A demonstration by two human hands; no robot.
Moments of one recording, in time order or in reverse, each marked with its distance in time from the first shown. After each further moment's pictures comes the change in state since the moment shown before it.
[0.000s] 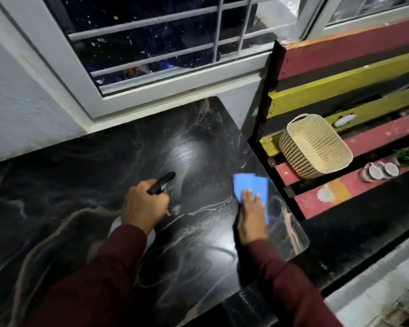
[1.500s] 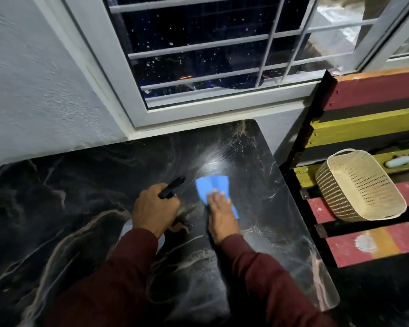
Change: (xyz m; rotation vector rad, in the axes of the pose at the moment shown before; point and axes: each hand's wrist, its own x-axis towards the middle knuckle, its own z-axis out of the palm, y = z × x) left_hand 0.017 0.016 -0.019 -0.022 0.155 -0.102; right_hand 0.062 -0.111 0.047 0.052 -0.130 -0.472
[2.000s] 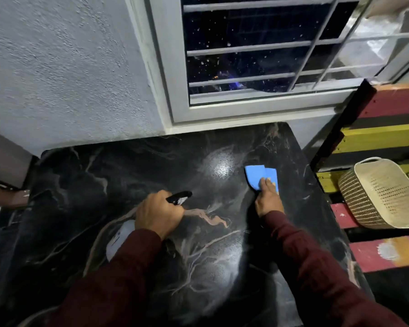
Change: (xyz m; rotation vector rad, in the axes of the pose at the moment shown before) left_hand 0.009 -0.095 -0.068 0.126 -0.056 -0.043; right_hand 0.043 0.006 -0.024 0.073 -0.085 0.378
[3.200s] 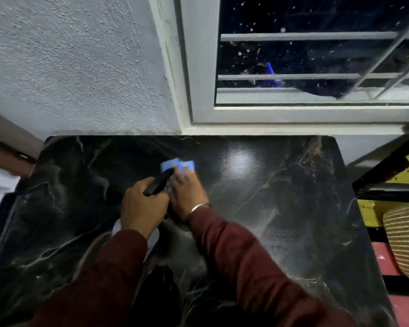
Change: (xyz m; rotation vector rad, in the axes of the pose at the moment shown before) left_hand 0.086 -0.020 -0.002 -0.325 0.274 -0.189; right_hand 0.038 -0.217 0.140 -0.427 -0.144 -0.907
